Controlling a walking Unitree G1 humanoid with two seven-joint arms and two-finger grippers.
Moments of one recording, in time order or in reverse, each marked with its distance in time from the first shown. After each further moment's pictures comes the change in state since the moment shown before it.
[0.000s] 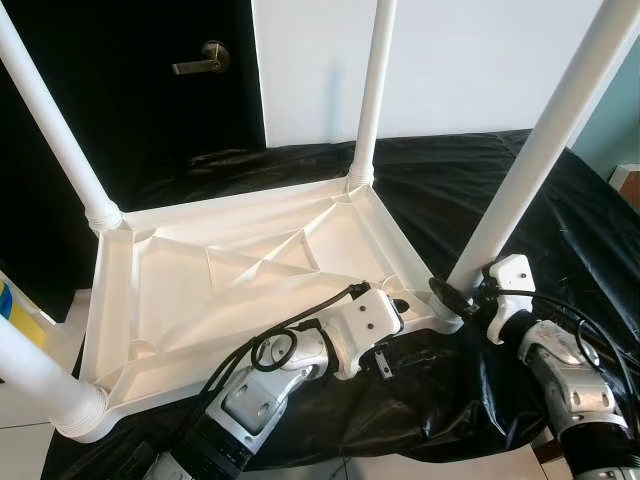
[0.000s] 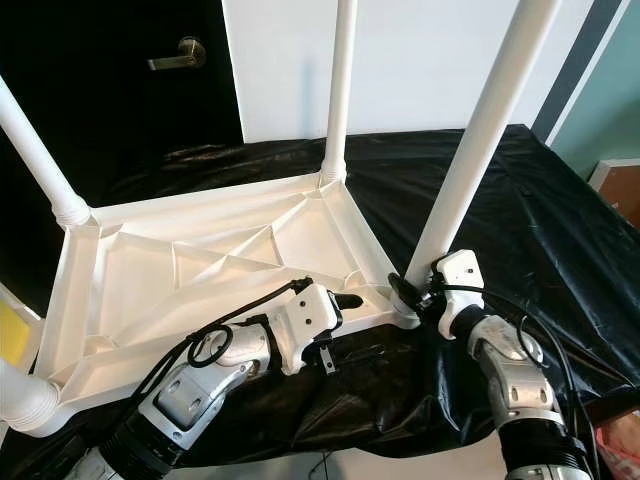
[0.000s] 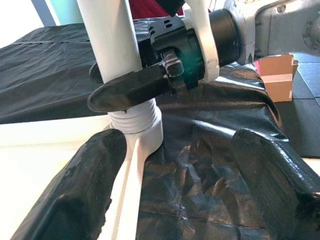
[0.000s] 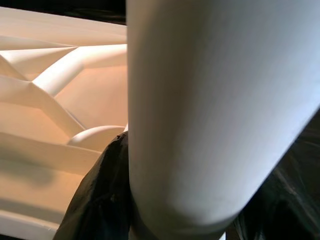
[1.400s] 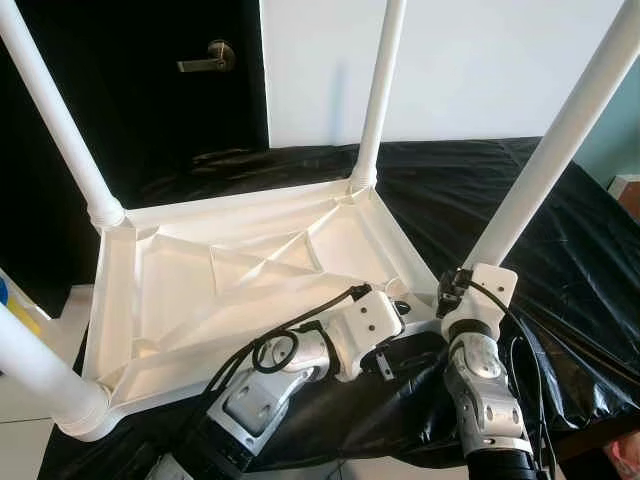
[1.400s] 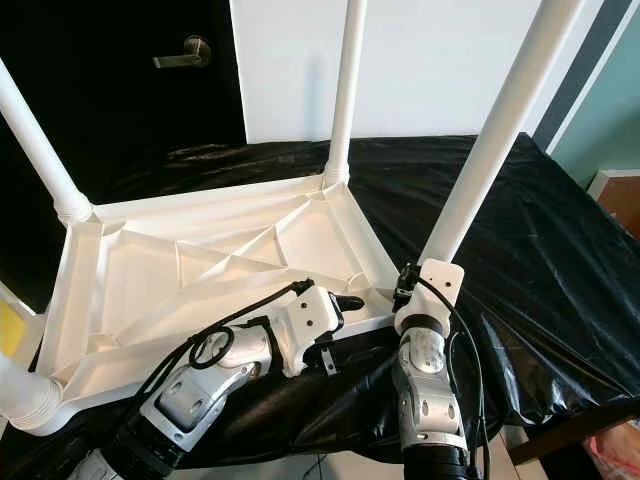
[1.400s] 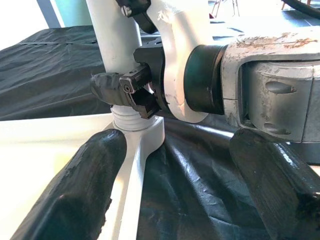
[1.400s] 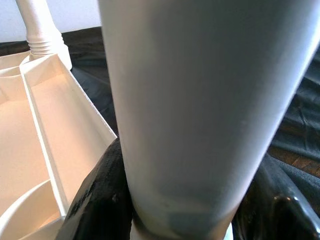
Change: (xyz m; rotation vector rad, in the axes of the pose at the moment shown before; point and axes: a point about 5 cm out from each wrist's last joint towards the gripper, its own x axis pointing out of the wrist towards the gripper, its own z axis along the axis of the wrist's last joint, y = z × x) left arm 0.001 -0.002 -0.002 -0.011 0.002 -0.002; right arm 0.012 0.052 0.001 0.304 0.061 -0.775
